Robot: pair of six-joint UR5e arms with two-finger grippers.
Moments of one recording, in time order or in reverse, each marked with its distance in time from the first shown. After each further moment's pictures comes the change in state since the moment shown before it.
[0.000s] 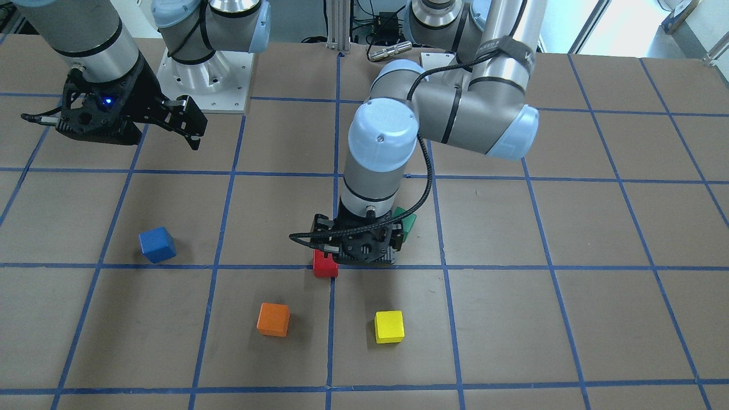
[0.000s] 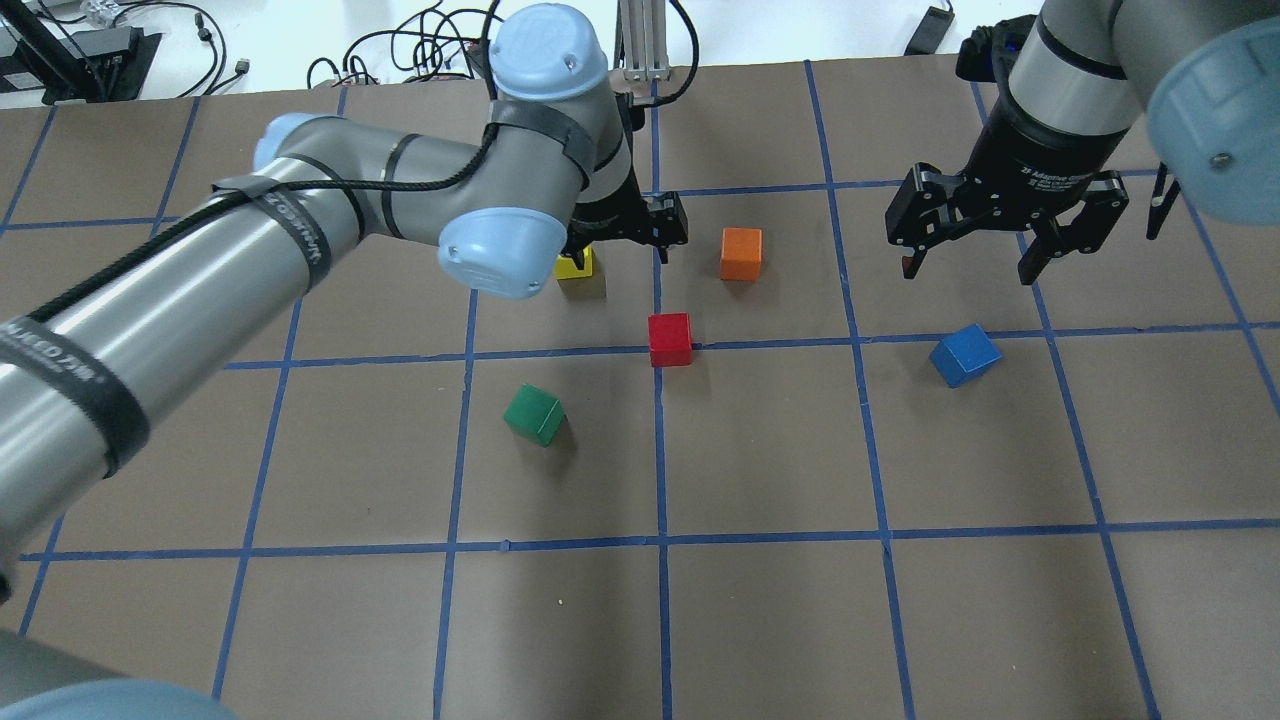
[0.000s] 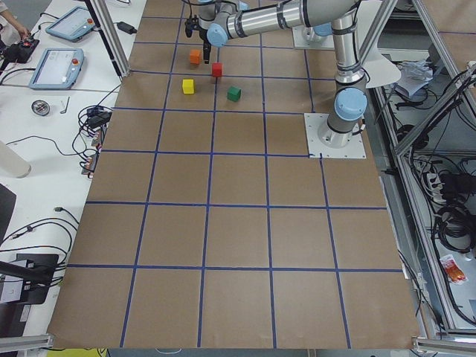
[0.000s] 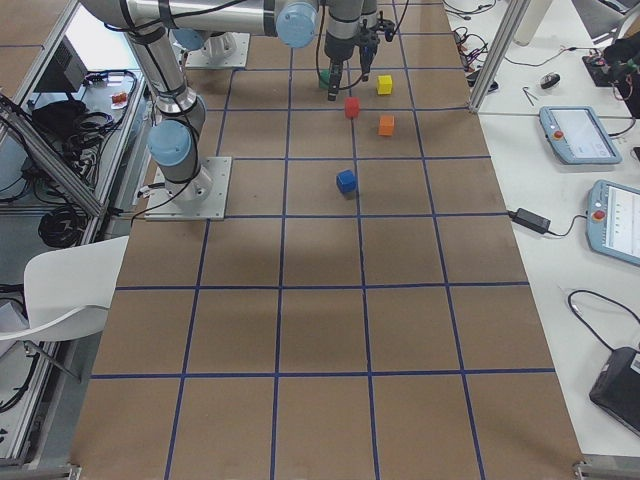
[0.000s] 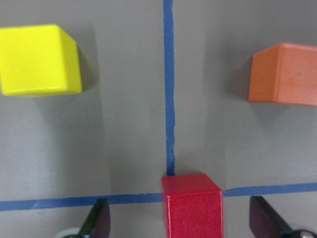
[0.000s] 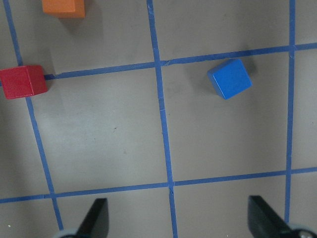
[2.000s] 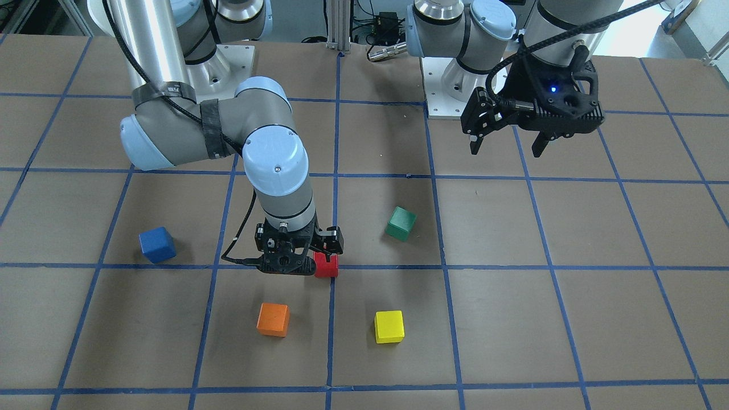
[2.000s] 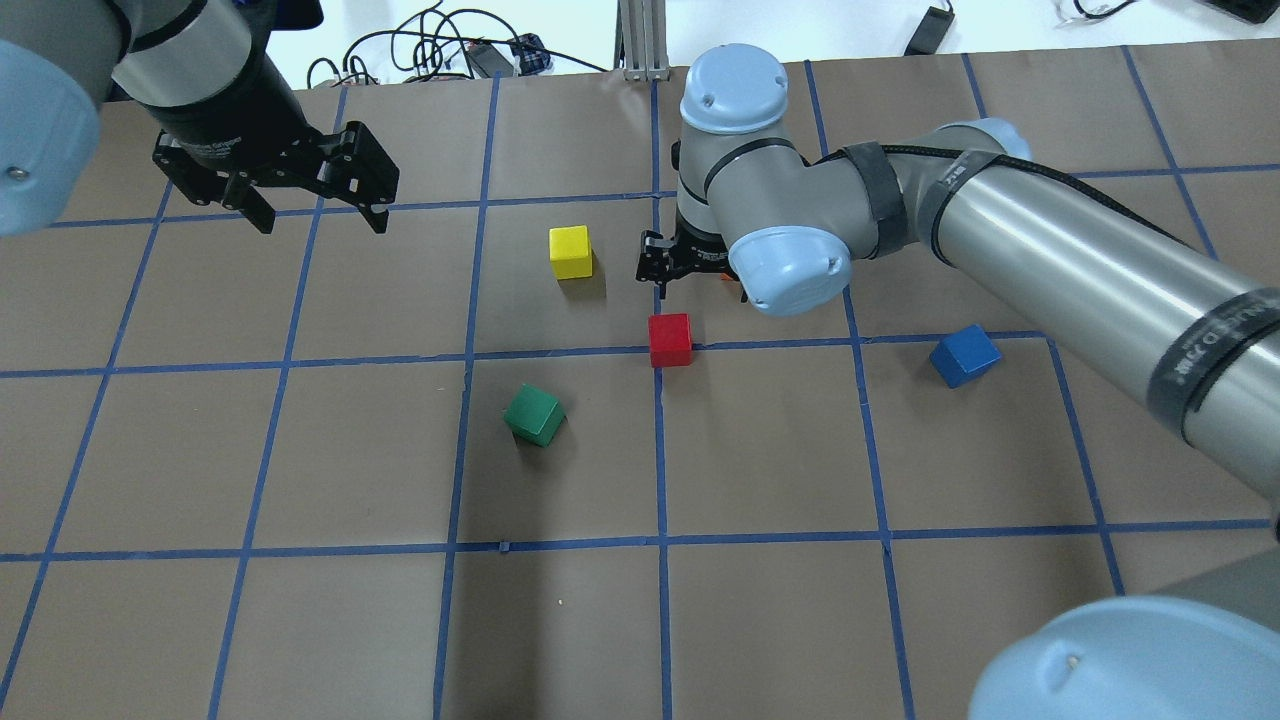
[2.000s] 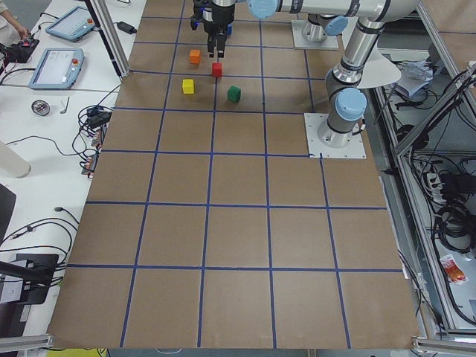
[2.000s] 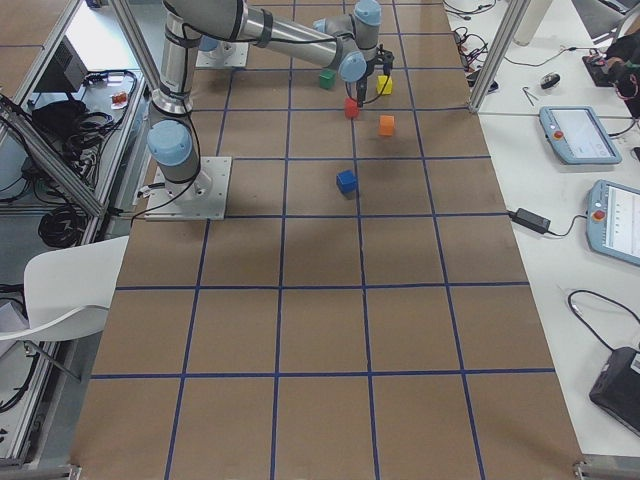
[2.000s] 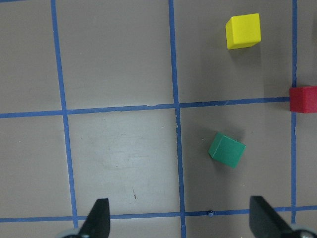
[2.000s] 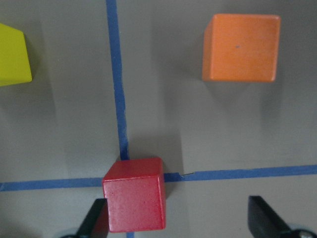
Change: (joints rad) left arm 0.283 0.390 0.014 -0.451 0.067 0.278; right arm 0.340 0.478 -0.008 -0.583 0.017 0.297
